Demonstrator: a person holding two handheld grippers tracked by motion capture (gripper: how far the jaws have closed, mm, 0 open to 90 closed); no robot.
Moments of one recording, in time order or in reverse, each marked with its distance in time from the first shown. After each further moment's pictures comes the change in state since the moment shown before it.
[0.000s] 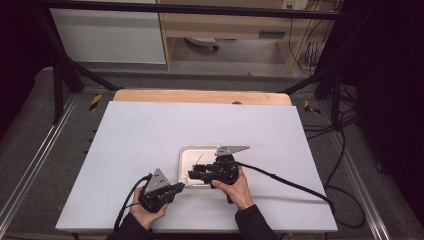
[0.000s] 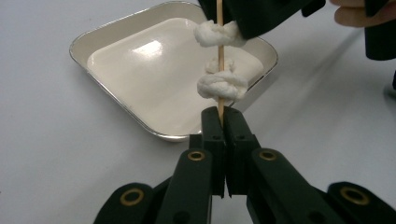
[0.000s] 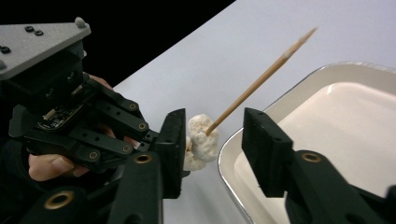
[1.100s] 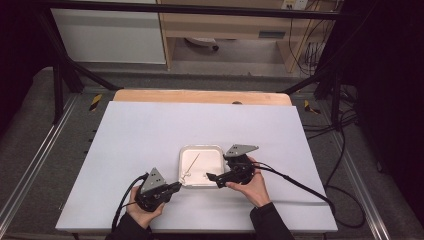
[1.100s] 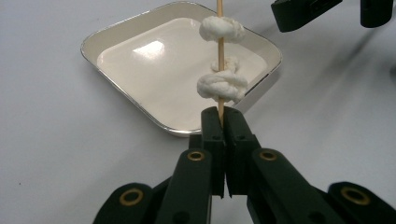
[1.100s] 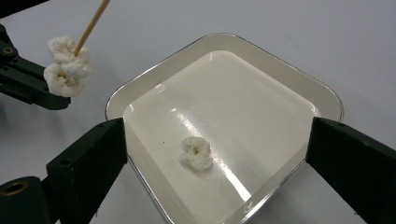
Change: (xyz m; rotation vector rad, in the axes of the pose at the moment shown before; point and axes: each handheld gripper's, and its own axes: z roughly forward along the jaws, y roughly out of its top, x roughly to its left) left arm 0.004 -0.001 -0.006 0.005 -0.001 0.006; right arm -0.018 -0.005 -0.029 0.131 -0.336 -0.196
